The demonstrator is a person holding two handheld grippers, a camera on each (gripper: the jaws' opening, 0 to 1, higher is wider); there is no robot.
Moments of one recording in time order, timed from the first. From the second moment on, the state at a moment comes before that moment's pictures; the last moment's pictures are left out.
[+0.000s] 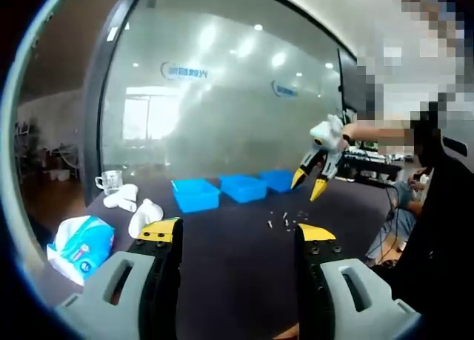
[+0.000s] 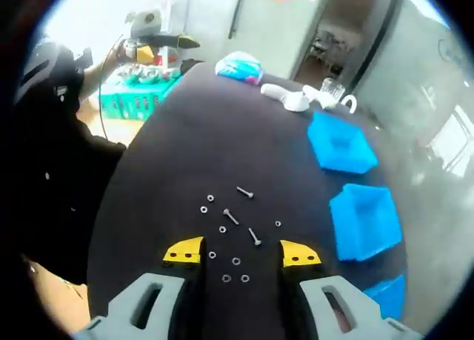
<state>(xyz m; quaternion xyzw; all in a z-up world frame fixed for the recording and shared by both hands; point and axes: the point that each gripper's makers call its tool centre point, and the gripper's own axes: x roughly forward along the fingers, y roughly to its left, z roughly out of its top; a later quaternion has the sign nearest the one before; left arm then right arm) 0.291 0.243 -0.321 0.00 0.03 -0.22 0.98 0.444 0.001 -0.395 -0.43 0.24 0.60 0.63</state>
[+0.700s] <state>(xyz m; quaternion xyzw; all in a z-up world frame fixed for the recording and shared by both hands) 0.288 0.226 -0.330 0.01 0.05 -0.23 0.97 0.454 0.017 -0.446 -0.55 0.27 0.61 0.50</state>
